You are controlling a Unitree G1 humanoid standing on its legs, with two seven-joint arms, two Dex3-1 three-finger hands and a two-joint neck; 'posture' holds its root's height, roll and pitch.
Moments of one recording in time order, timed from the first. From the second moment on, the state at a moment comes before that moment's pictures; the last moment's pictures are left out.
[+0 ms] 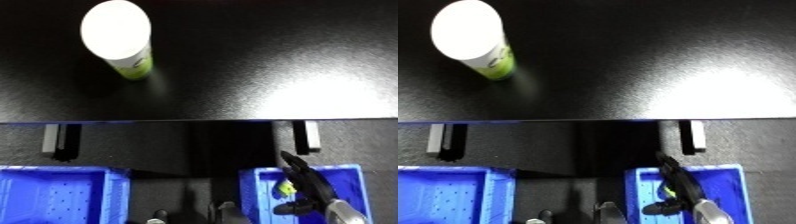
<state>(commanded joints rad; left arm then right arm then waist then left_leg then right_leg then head) -0.17 0.40 -0.23 1.19 -0.43 -0.06 -0.19 -0.24 -0.47 0.26 0.82 0.56 -0.08 0.19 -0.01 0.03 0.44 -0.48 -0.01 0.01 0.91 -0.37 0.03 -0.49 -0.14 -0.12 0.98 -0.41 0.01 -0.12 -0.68</state>
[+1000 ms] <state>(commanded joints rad) -0.15 0.46 -0.18 0.82 -0.72 -0.15 -0.44 -0.16 -0.42 0.28 0.90 0.61 -0.13 0.23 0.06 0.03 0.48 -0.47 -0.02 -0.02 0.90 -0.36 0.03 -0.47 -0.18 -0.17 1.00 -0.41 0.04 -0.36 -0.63</state>
